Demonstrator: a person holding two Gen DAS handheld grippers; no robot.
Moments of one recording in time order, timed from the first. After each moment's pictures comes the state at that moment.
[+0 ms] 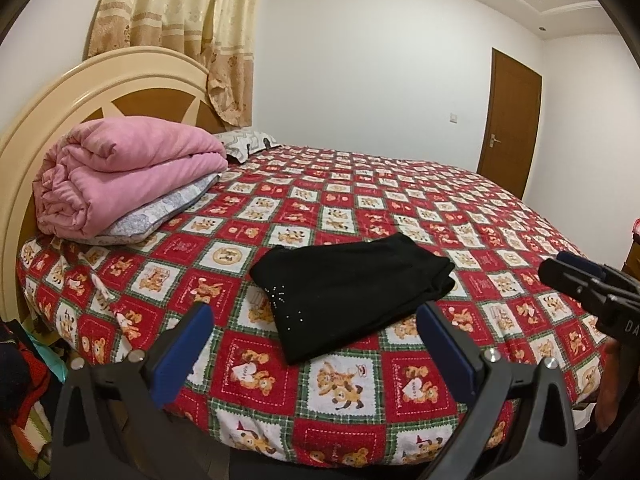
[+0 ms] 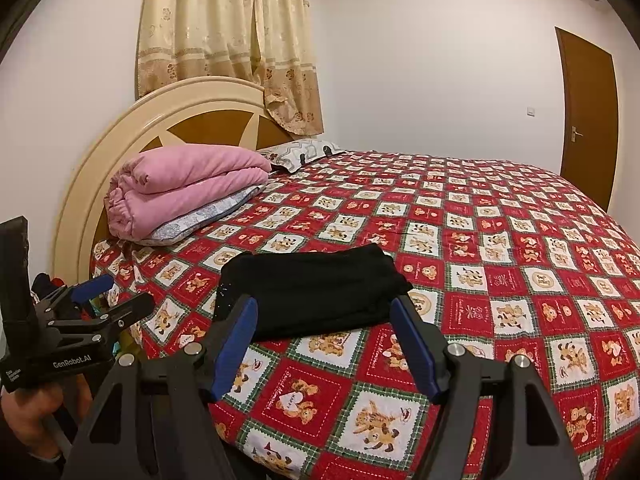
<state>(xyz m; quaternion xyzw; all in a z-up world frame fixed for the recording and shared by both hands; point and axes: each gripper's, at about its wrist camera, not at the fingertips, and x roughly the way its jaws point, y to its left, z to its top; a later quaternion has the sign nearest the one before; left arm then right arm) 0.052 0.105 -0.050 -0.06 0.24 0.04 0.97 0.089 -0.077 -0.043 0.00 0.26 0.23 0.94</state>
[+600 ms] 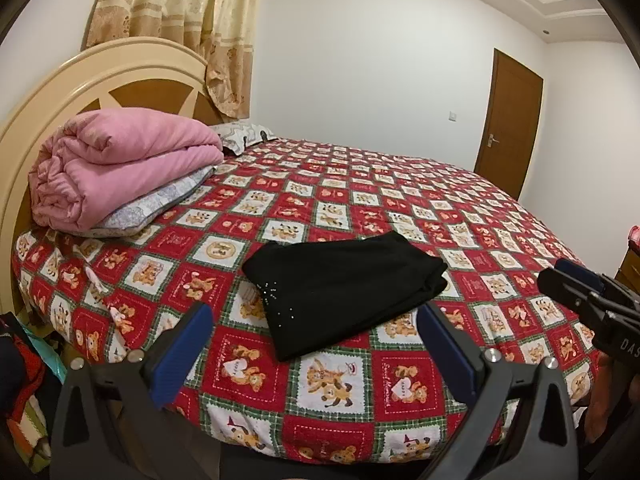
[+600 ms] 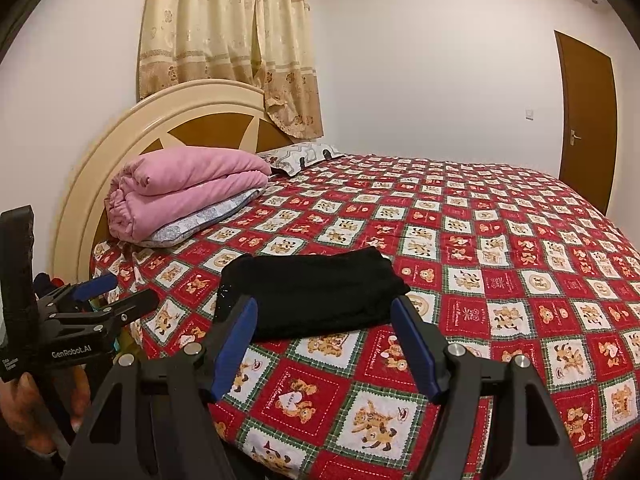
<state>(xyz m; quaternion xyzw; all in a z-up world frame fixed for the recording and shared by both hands) 0.056 0.103 -0.047 -0.07 0.26 0.04 0.96 0.085 -0.082 -0.046 0.01 0.25 0.23 0.94</state>
